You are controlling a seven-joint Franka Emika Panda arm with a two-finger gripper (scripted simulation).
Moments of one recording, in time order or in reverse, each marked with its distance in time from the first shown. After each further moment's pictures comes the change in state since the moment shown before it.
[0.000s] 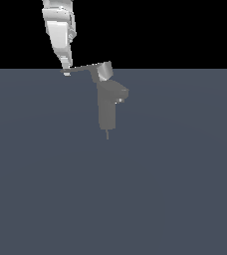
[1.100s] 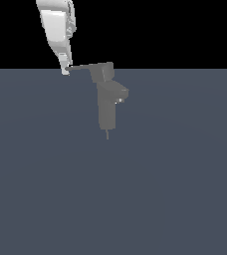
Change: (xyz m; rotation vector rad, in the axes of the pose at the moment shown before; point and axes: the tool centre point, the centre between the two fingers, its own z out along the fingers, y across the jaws) arm 0.001 0.053 0.004 -0.010 0.001 0.006
